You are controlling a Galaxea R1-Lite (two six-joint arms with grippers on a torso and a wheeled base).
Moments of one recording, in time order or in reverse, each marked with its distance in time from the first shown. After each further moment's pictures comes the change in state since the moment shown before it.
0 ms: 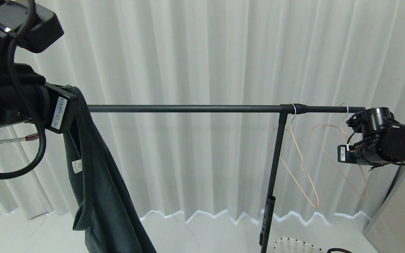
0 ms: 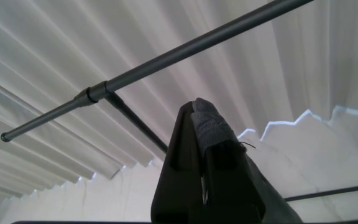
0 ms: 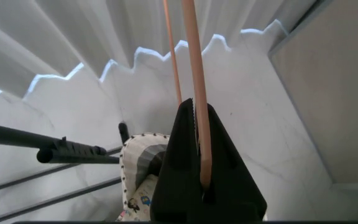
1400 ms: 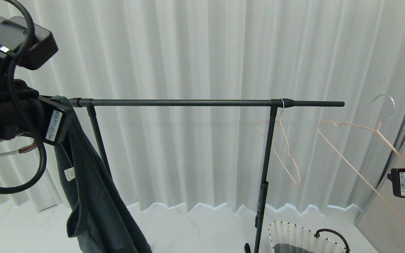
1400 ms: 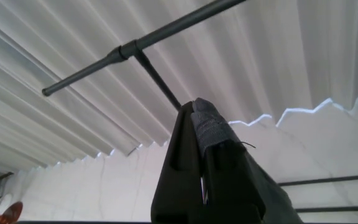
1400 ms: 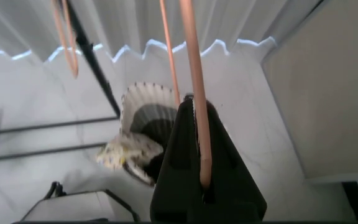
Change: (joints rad) left arm 0.000 -0.031 0.103 -0.057 0.103 0.000; right arm 0.131 -0.694 0.444 0.148 -0.002 -0.076
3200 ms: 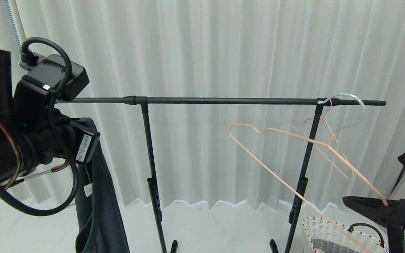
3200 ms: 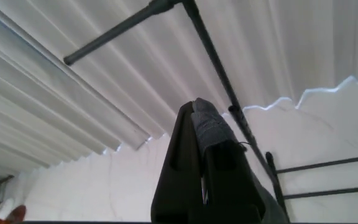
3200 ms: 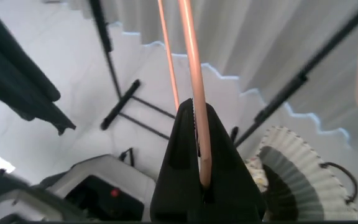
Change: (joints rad) left arm -0.051 0.036 0.157 -0.147 0.000 -0.070; right arm 0.673 -0.186 0.087 -0.024 0.003 0.063
